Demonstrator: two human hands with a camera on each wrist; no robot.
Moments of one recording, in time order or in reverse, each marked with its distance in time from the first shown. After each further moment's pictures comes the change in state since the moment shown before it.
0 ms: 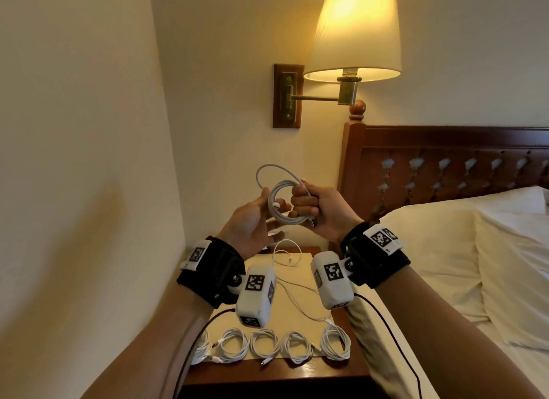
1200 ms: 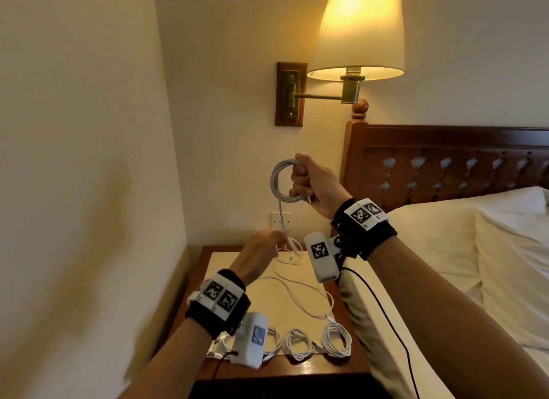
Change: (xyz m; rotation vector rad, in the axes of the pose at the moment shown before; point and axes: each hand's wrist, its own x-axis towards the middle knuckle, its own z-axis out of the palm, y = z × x) left_hand -0.023 -0.043 -0.007 0.808 0.077 0.182; right_hand 0.025 -0.015 0.021 -0.380 0.175 -0.248
